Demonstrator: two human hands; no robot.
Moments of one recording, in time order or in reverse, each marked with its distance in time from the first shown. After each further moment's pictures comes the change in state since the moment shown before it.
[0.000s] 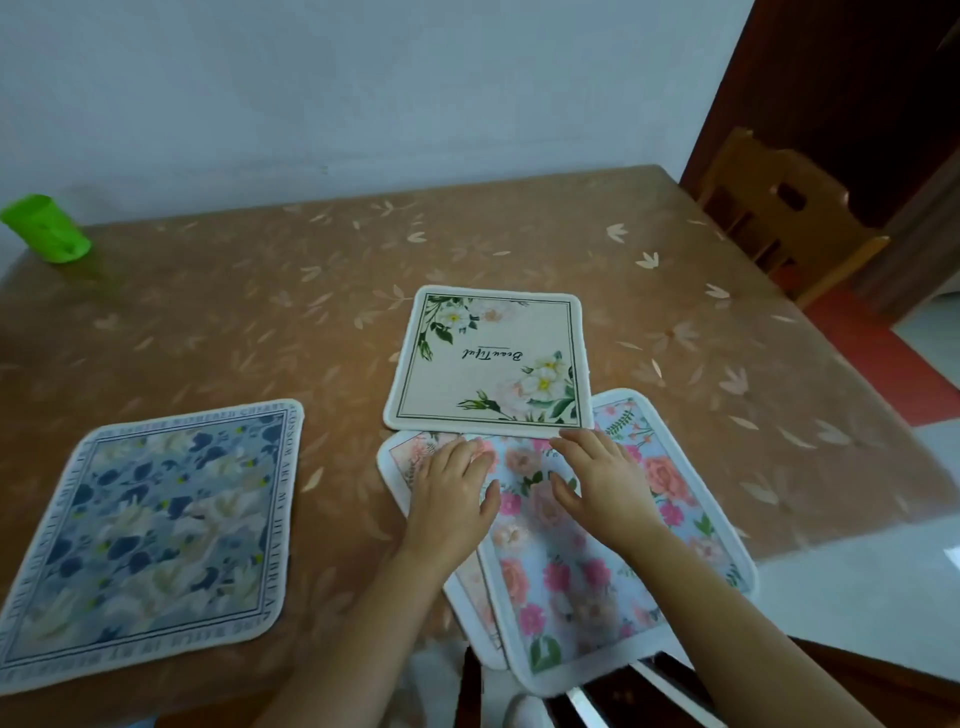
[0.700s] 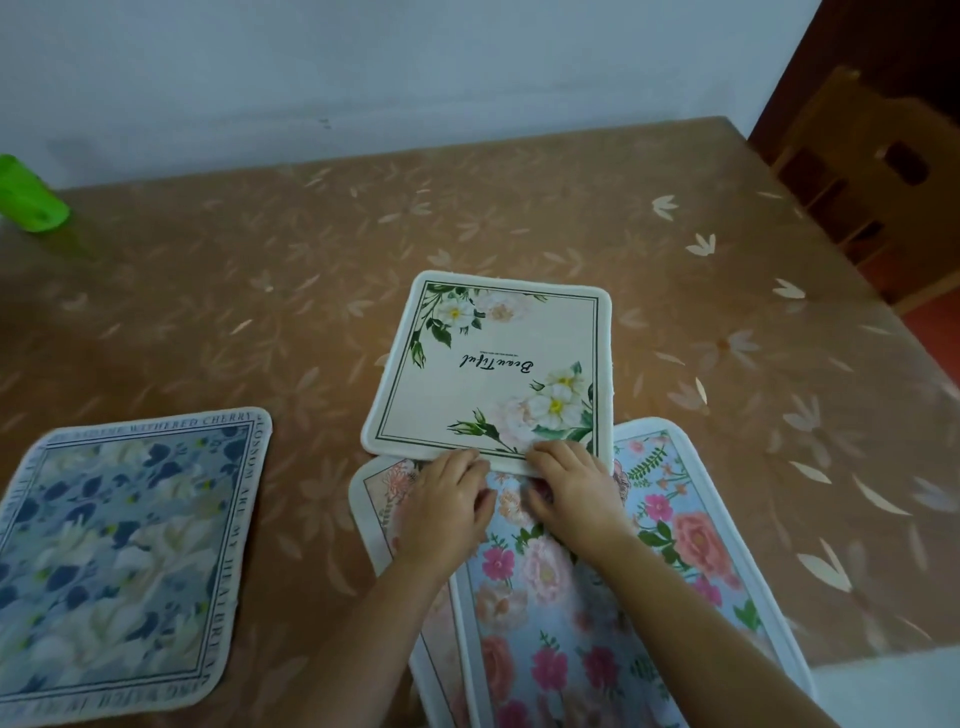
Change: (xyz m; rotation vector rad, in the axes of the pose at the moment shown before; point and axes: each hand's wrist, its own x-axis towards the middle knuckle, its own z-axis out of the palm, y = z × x) left_hand 0.051 -0.031 0.069 0.040 -0.090 -0.089; right_hand 0.069 0.048 0.076 0.107 -0.082 -0.053
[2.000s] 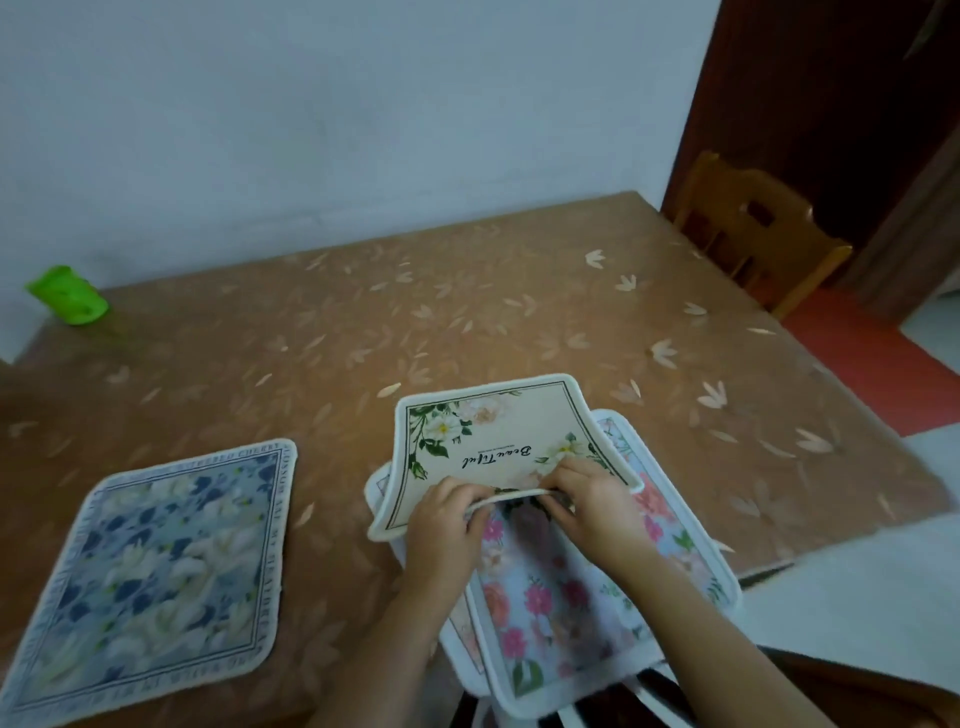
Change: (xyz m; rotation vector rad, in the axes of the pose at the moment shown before) left_hand -0.064 0.063 -0.085 -0.366 0.101 -0.060; right_hand -0.088 -0.058 -0.094 0.166 0.182 0.032
